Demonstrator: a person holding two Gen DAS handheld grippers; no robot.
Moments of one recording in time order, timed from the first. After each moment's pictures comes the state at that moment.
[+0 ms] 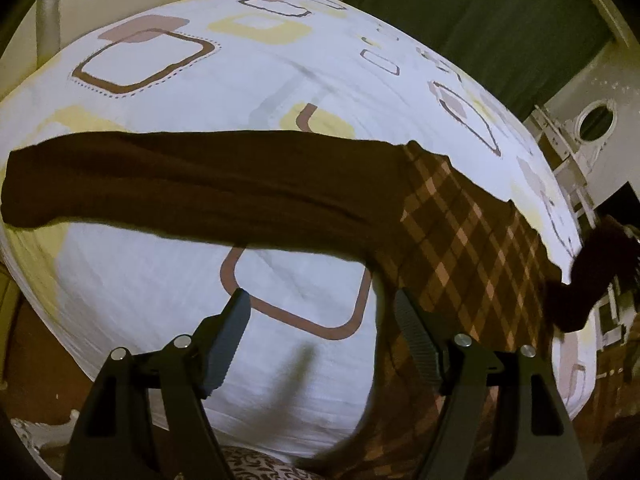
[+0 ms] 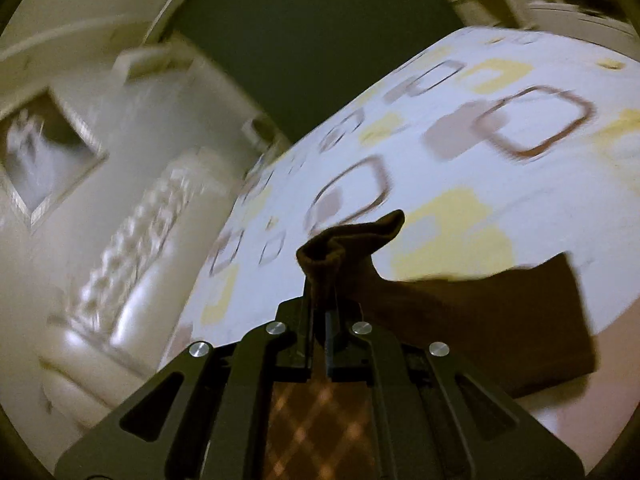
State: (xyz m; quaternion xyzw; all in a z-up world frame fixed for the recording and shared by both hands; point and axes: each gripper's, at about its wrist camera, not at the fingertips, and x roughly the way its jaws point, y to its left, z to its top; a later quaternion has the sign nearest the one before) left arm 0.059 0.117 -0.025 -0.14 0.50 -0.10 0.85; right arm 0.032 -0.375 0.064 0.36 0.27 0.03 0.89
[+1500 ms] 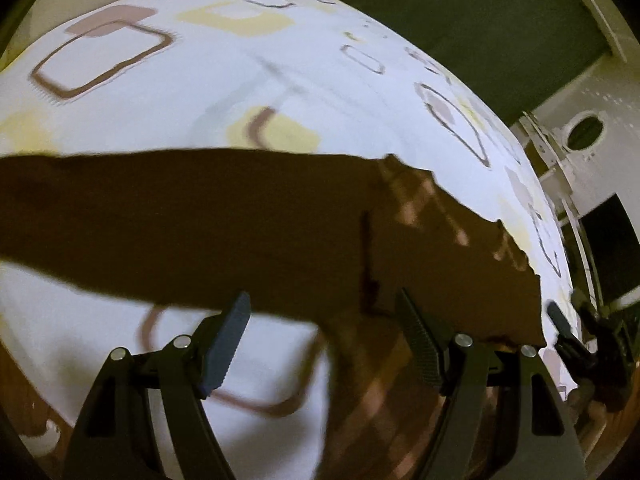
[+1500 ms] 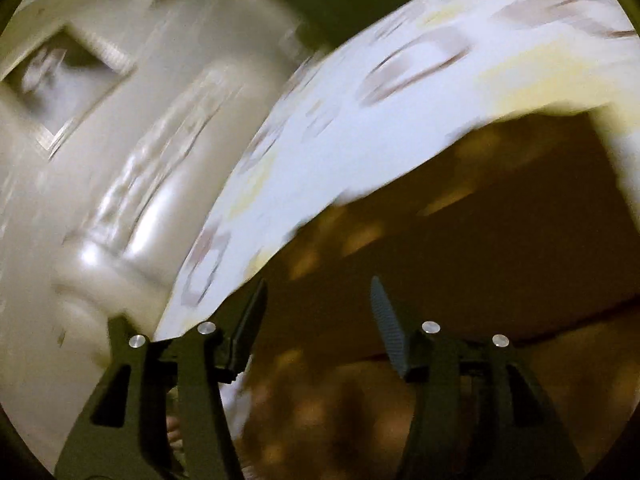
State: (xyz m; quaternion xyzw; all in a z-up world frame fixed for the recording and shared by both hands) left arm 0.117 0.072 -0.037 -0.17 0.50 -0.14 0.84; right arm 0.011 -0.282 -0.029 0.36 0.35 0.10 0.86
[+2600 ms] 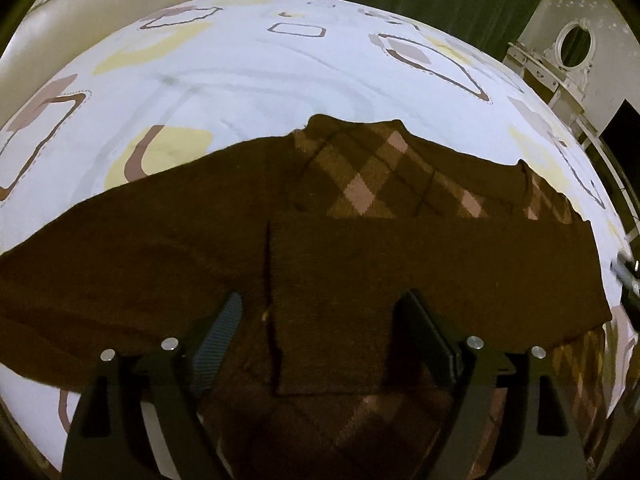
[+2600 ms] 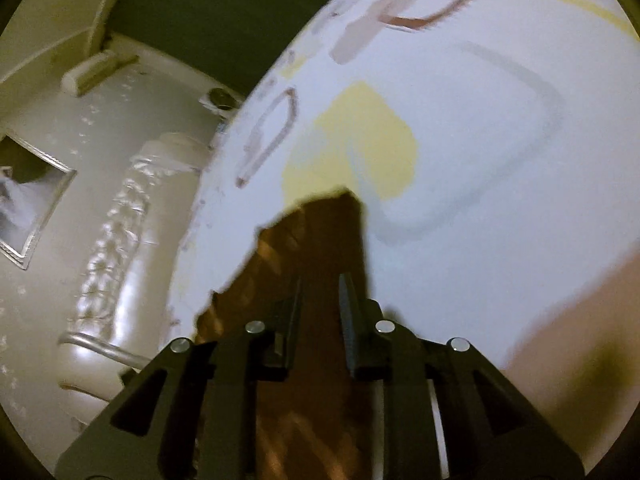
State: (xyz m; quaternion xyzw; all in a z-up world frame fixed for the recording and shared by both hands) left arm 0.151 -0.026 -0.076 -0.01 0.50 -0.14 0.86; right arm -0.001 -0.464 -0.077 0.46 0.34 0.03 0.82
